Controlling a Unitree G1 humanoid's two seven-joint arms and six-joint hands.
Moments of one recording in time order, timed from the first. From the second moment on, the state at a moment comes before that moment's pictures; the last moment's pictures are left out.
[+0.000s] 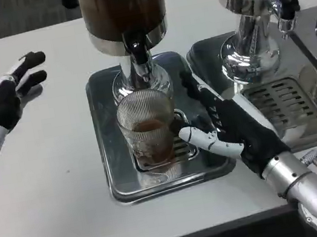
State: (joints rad) left arm -0.25 0.51 0.29 0.65 -0.29 -0.69 -0.80; right arm -0.31 -0.10 0.12 0.71 -0.13 -0.54 0.16
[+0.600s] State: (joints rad) left arm -0.29 0.51 0.26 0.75 -0.26 -0.73 -0.79; right arm -0.36 -0.08 0.15 0.79 -0.18 -0.58 0.11
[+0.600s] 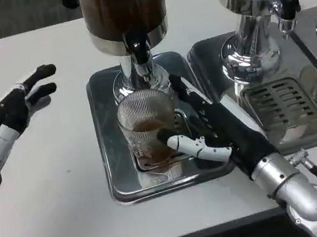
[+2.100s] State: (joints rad) left arm -0.26 0.55 0.26 0.75 -0.24 -0.71 -0.77; right arm -0.46 -0.01 0.22 0.97 -0.28 -0.62 0.00
